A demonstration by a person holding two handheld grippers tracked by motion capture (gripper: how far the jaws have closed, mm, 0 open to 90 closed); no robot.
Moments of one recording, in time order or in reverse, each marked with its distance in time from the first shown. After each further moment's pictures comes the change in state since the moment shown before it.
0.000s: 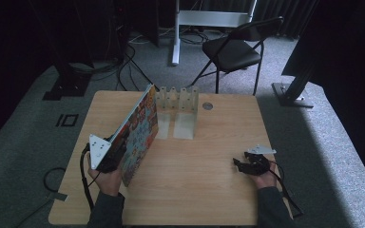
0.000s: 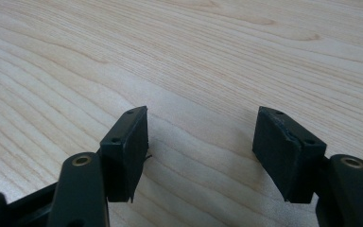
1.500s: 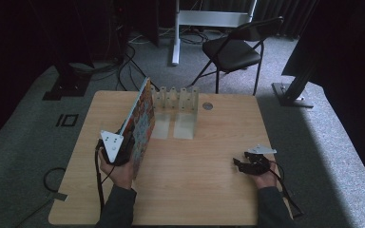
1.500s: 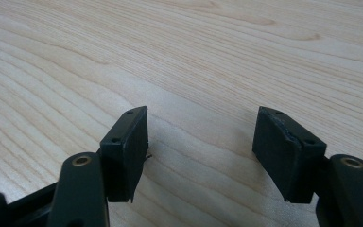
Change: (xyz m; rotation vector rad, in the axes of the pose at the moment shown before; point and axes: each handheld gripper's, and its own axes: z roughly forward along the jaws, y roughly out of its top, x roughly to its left) left arm -0.020 -0.004 0.029 -0.021 0.152 -0.003; right arm -0.001 0.000 0.000 -0.003 0.007 0.009
